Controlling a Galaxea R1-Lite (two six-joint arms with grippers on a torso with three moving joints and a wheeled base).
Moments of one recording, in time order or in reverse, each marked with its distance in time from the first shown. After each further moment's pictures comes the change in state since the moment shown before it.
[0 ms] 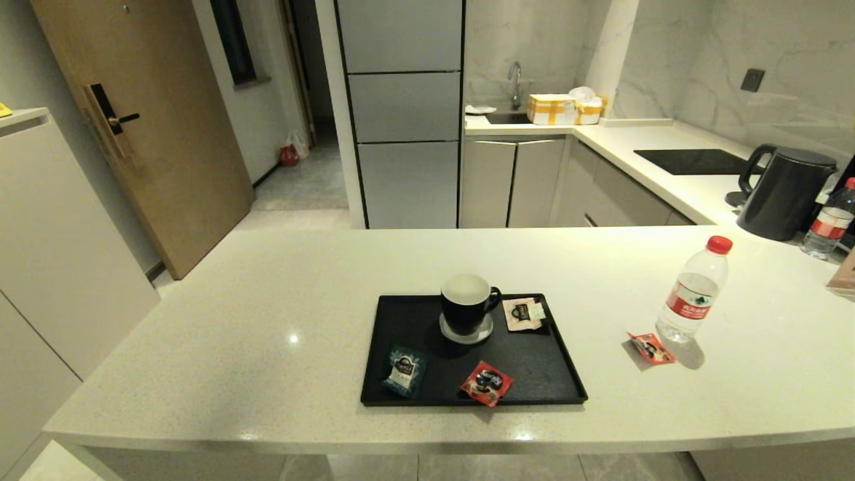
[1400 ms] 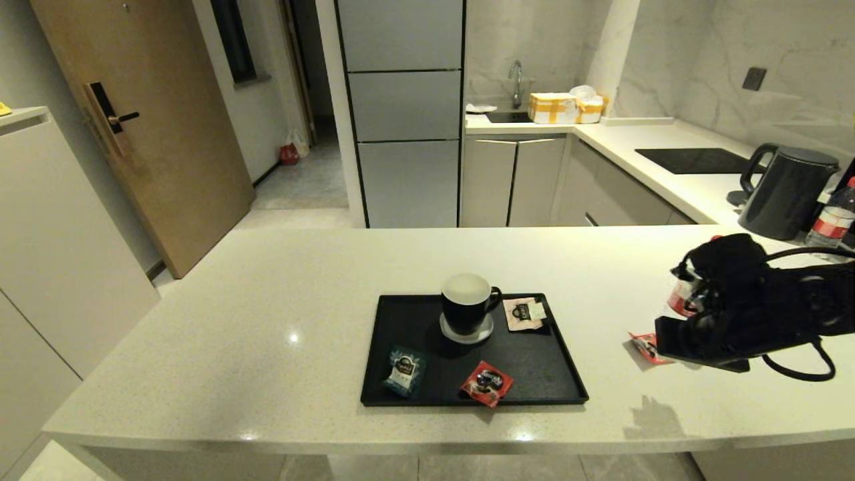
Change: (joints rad) left arm 0.000 0.000 0.000 0.000 0.000 0.000; right arm 0.062 1.894 -0.950 0.181 -0.050 0.290
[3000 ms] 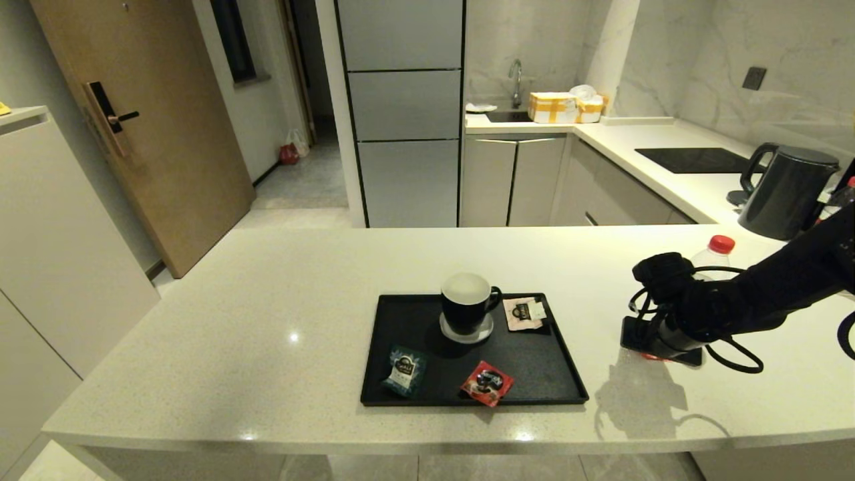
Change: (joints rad) left arm 0.000 0.000 0.000 0.000 0.000 0.000; right arm 0.019 0.290 -0.143 -0.135 -0.189 0.106
